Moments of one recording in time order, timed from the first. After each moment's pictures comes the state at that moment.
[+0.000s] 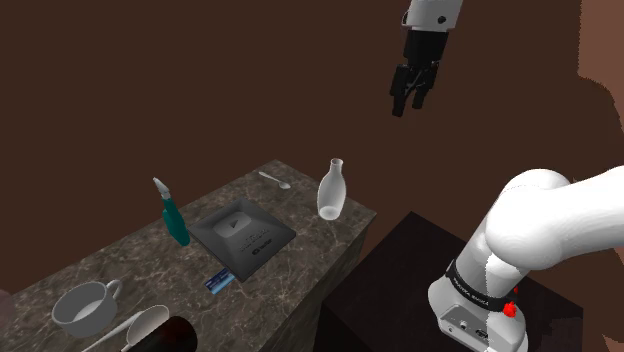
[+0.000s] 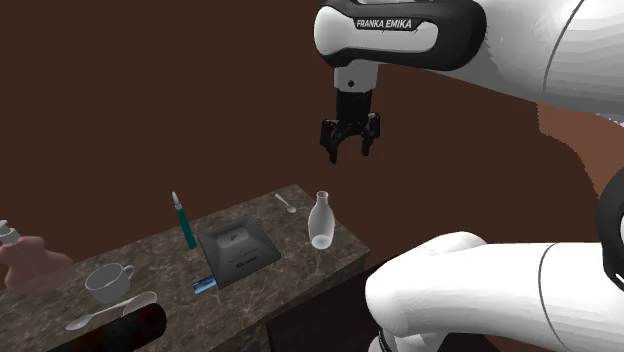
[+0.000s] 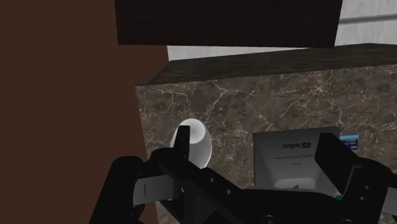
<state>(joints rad) -0.02 -0.79 -0.05 -2.36 -0.02 1.52 -0.03</state>
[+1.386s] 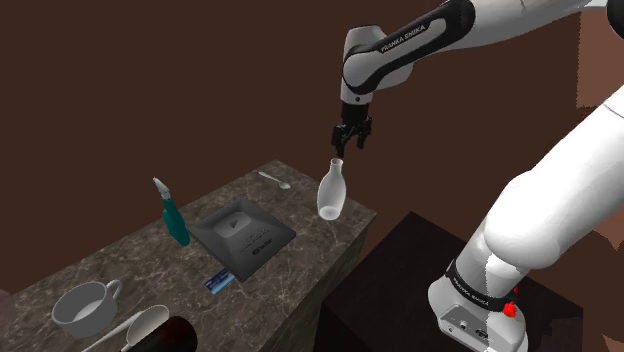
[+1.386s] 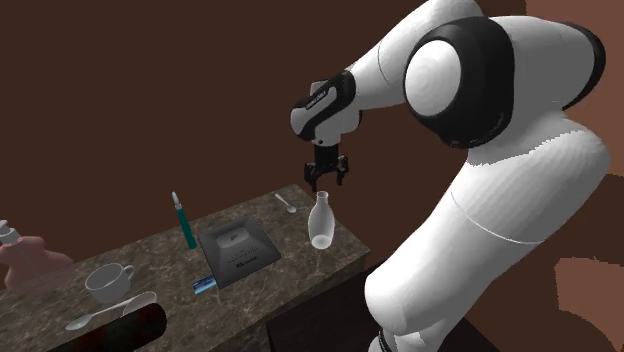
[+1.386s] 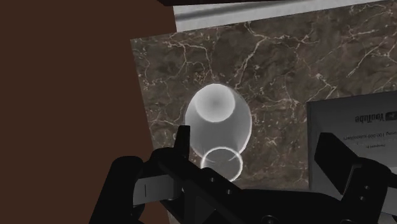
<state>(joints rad) -0.04 -0.20 -0.09 -2.38 -0.05 2.10 -0.01</state>
